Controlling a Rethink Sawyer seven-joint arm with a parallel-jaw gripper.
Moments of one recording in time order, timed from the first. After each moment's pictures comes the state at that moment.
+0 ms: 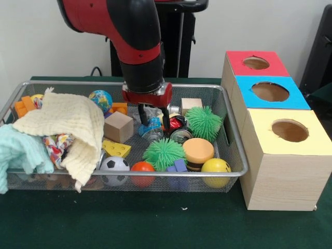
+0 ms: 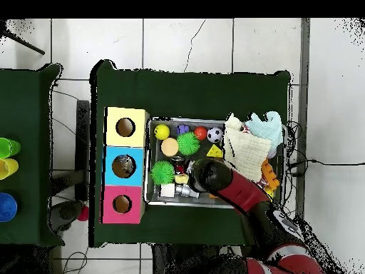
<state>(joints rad) -0.45 -0.46 0.07 1.83 0.18 0.34 1.54</state>
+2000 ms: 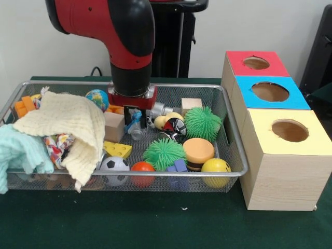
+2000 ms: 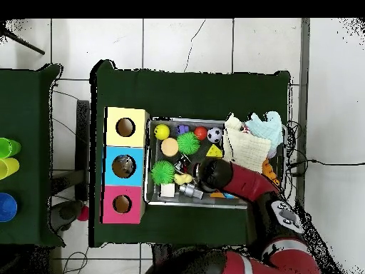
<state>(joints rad) -0.40 -0.44 -0.02 1.69 -0.04 0.46 1.54</state>
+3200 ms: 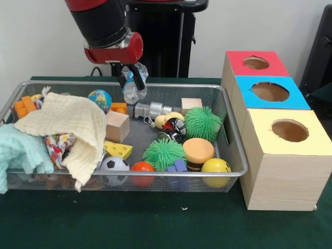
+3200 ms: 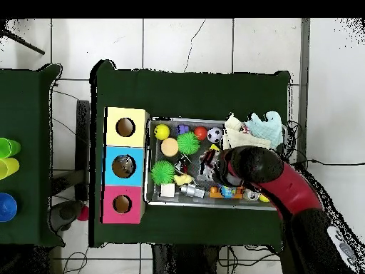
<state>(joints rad) -0.62 -0.68 0.17 1.78 0.18 0.70 1.54</state>
